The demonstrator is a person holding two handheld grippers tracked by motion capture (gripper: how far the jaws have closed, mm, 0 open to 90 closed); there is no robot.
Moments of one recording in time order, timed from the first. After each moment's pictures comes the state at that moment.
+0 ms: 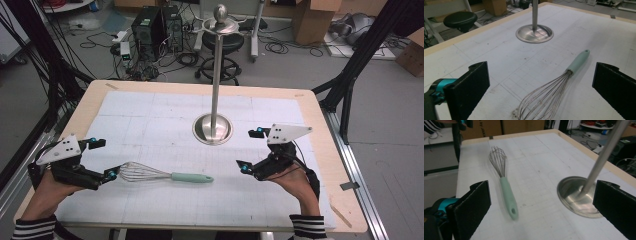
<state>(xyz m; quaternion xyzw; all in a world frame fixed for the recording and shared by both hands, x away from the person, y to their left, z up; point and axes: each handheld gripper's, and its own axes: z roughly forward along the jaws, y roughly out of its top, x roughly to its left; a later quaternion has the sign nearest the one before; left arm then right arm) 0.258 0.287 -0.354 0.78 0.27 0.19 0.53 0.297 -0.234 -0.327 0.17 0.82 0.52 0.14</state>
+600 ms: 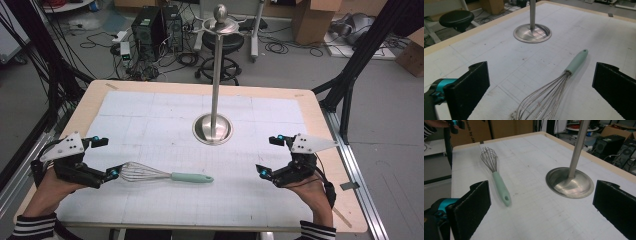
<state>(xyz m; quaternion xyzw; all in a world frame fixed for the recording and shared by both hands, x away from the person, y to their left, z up) 0.262 0.281 -0.351 0.79 0.27 0.18 0.53 0.279 -0.282 -0.344 0.22 0.79 0.55 0.15</state>
